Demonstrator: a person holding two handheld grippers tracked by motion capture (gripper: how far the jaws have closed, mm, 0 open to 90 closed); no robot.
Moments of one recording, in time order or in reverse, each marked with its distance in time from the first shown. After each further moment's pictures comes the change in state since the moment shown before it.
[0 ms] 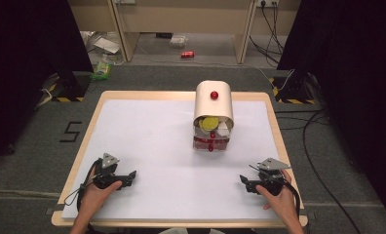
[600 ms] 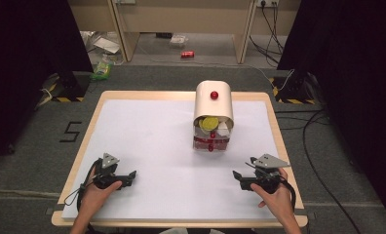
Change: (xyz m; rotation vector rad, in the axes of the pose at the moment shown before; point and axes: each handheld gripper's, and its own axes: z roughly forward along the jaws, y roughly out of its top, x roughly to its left) left arm 0.000 0.000 0.000 0.000 0.001 0.001; right arm 0.021 0.031 -0.016 -0.104 0.062 -0.019
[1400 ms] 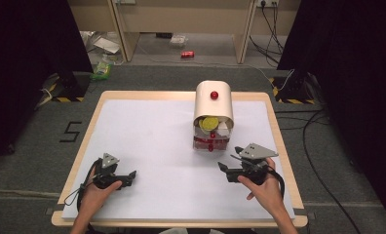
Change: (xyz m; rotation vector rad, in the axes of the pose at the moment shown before) left arm 0.000 0.000 0.000 0.001 -0.001 -0.001; right arm 0.031 0.053 0.001 -0.059 0.073 -0.090
